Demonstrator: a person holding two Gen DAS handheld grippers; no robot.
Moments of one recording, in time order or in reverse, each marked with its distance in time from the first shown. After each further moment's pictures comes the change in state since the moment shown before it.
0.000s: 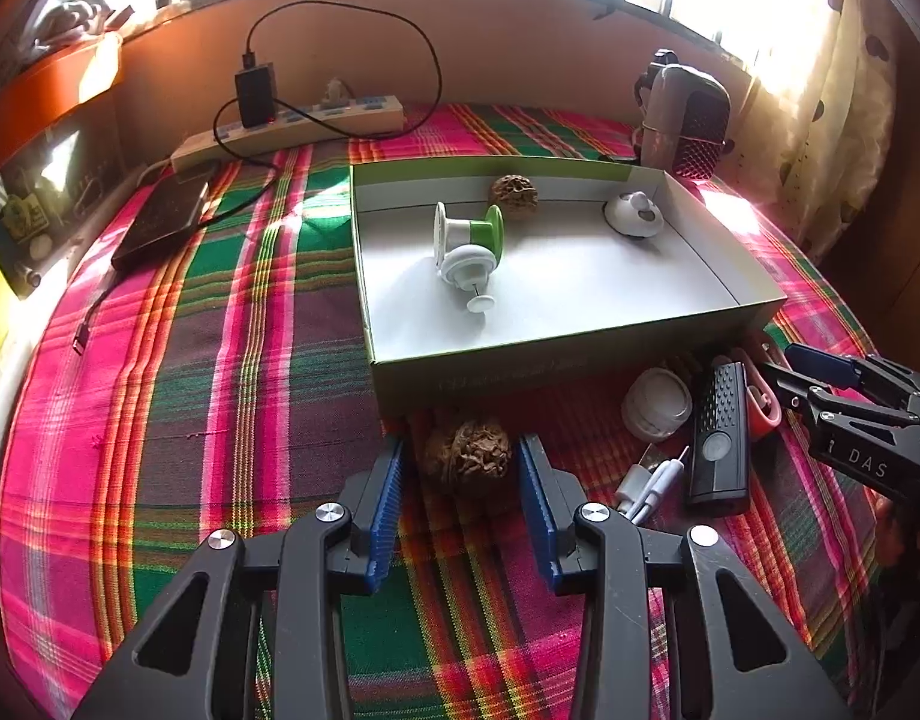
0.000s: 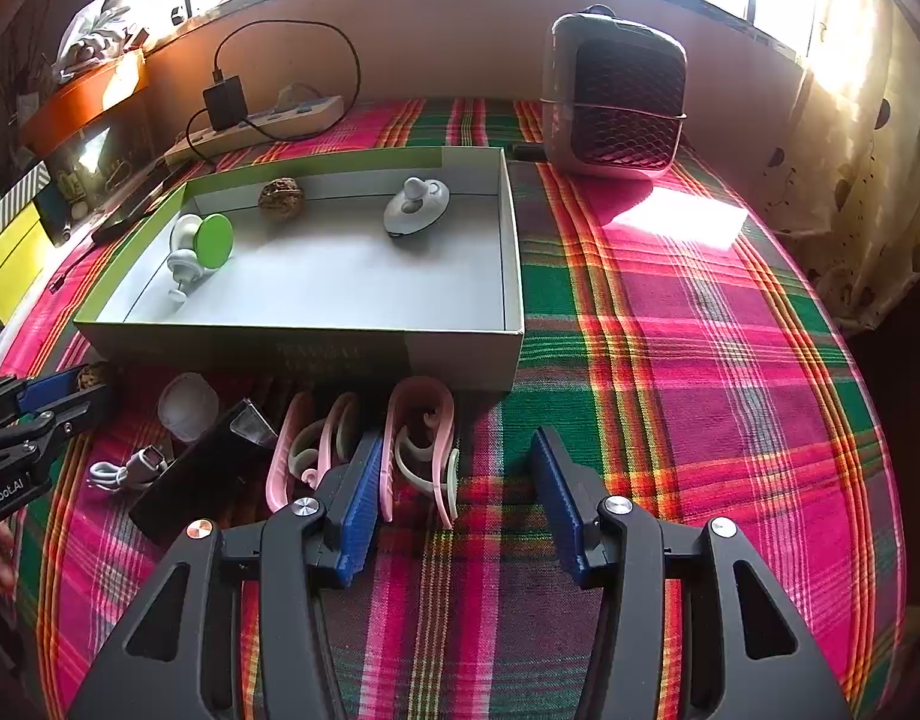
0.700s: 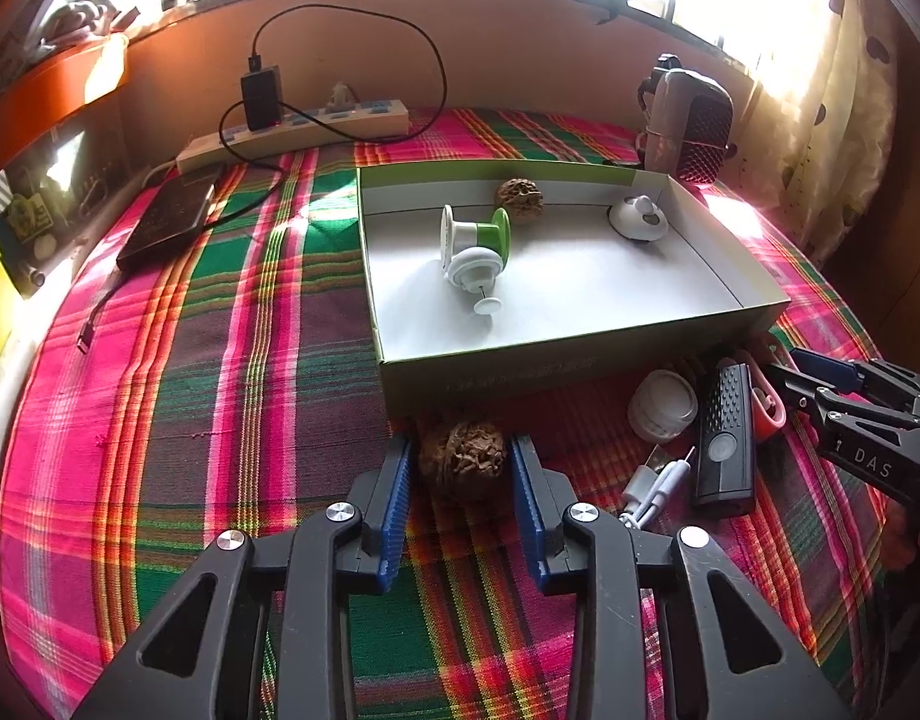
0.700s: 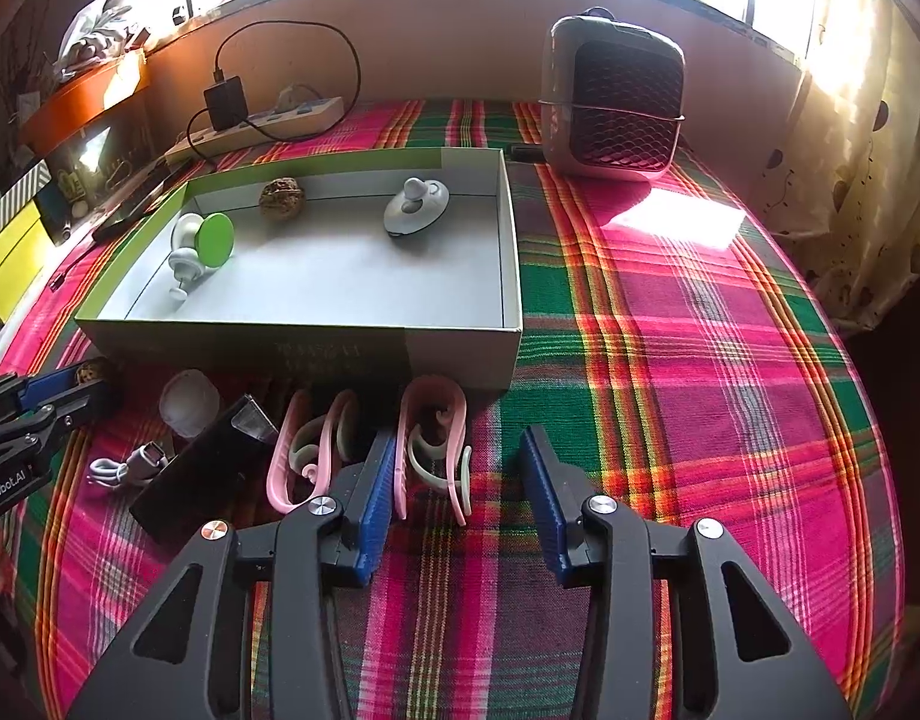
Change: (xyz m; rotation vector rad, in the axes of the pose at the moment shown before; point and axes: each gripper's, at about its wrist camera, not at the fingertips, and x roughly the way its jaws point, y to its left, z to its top) left arm -0.001 0.002 0.000 -0.004 -0.011 0.010; right arm -0.003 0.001 -0.002 -0.004 -0.004 -0.003
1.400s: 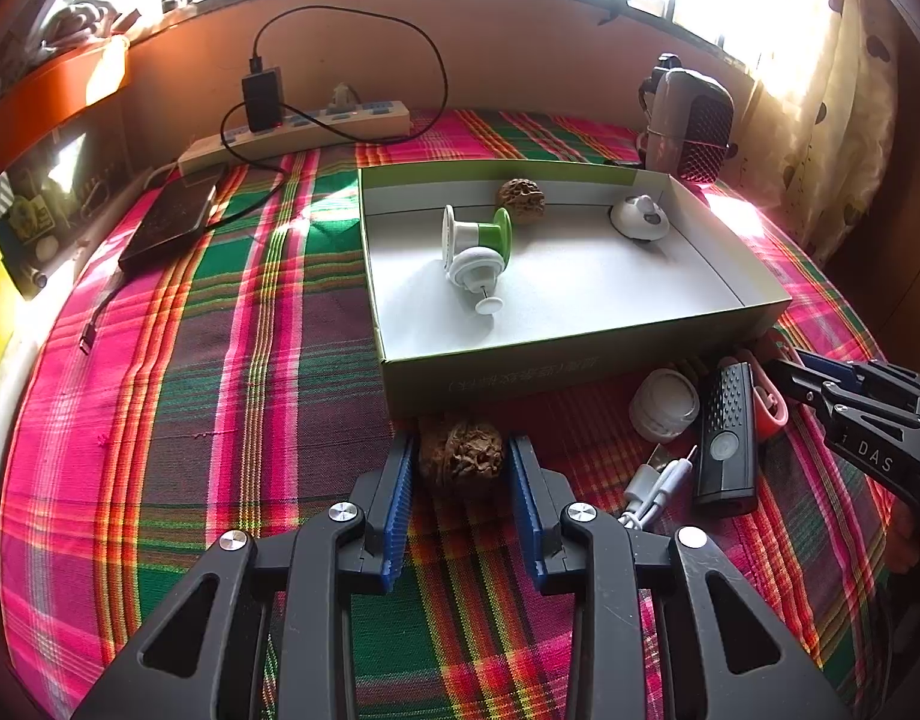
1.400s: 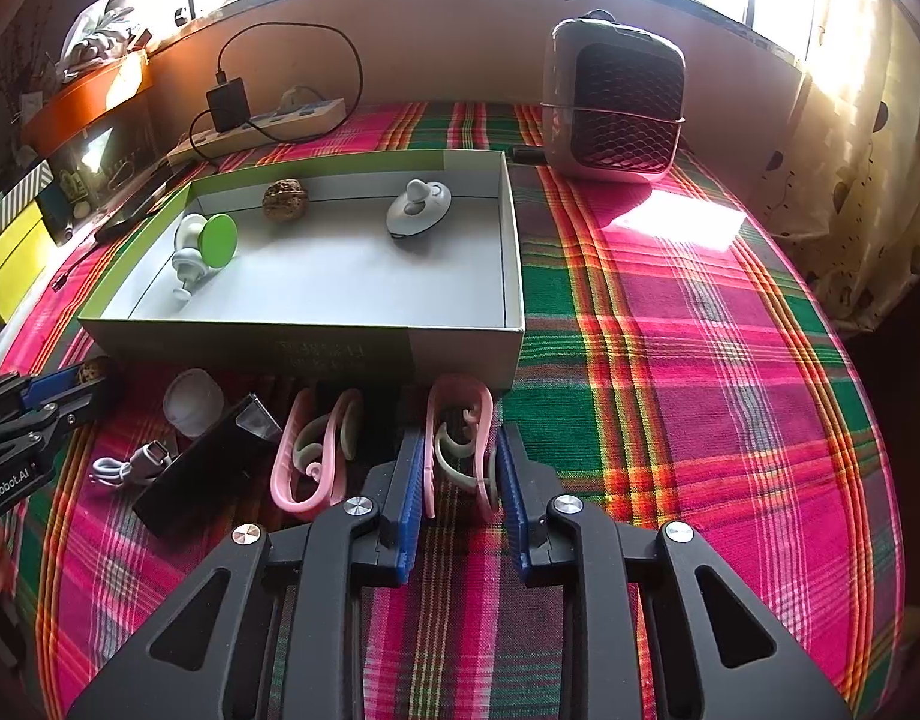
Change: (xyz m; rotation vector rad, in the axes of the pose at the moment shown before) left arm 0.000 0.000 -0.001 -0.001 -0.002 0.001; right arm -0.002 0.003 -0.001 -0.001 -0.004 0.000
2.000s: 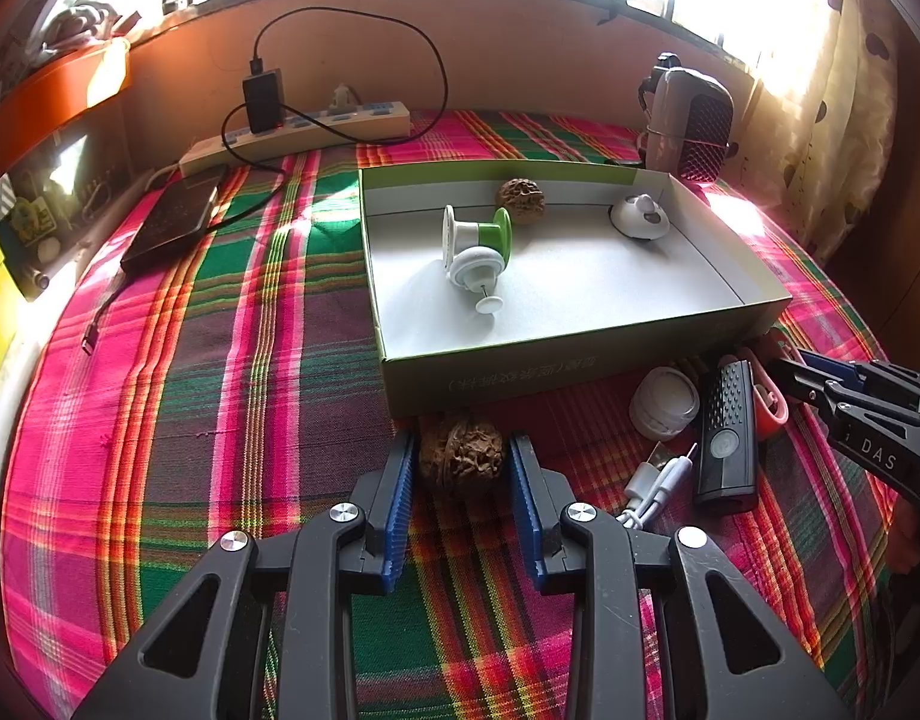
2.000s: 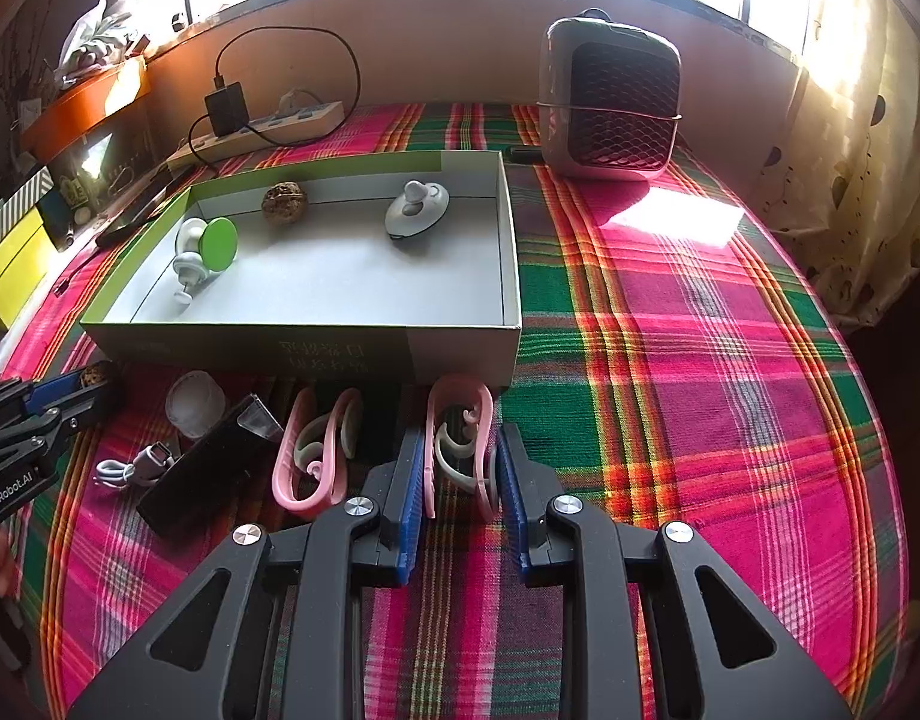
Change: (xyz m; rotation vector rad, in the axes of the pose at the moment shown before) left arm 0.000 -0.001 0.000 0.000 0.000 0.002; right arm -0.001 -0.003 -0.001 0.014 -0.003 0.009
